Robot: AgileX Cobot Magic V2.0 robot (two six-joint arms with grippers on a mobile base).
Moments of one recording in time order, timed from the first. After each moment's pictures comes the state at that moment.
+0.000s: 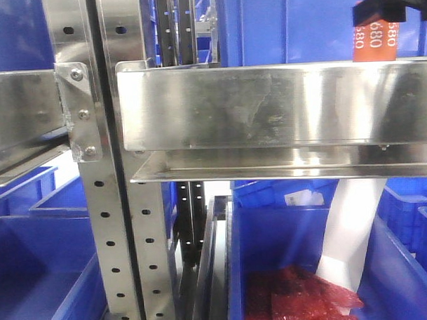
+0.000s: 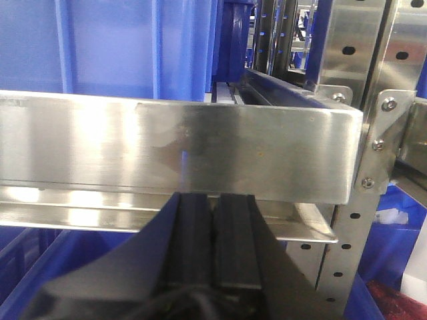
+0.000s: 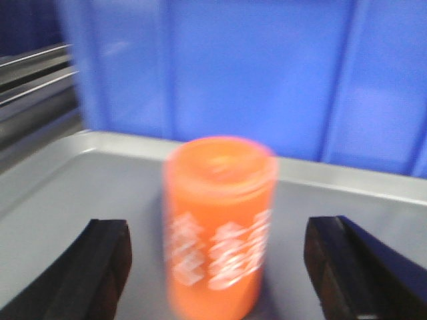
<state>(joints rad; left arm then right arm) -0.08 -0.01 0.03 -0.07 0.06 0.03 0.17 1.32 -0.66 0.00 -0.37 0.07</state>
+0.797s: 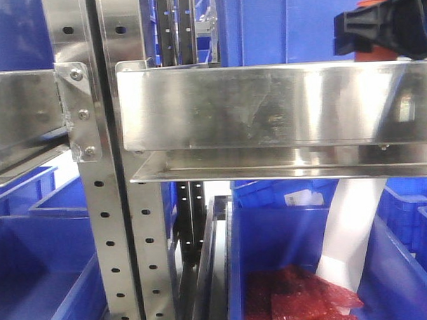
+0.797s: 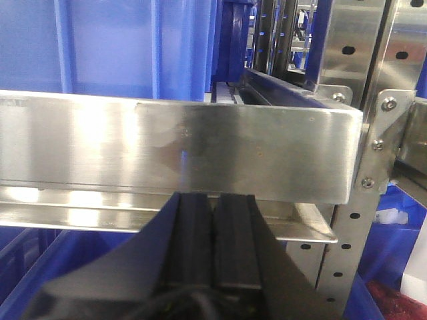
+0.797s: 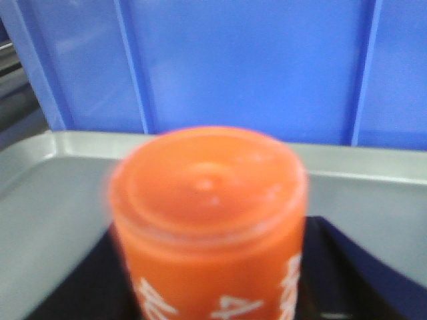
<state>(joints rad) -0.08 -0.01 0.03 -0.07 0.06 0.03 0.17 1.54 -0.76 0.00 -0.45 0.16</state>
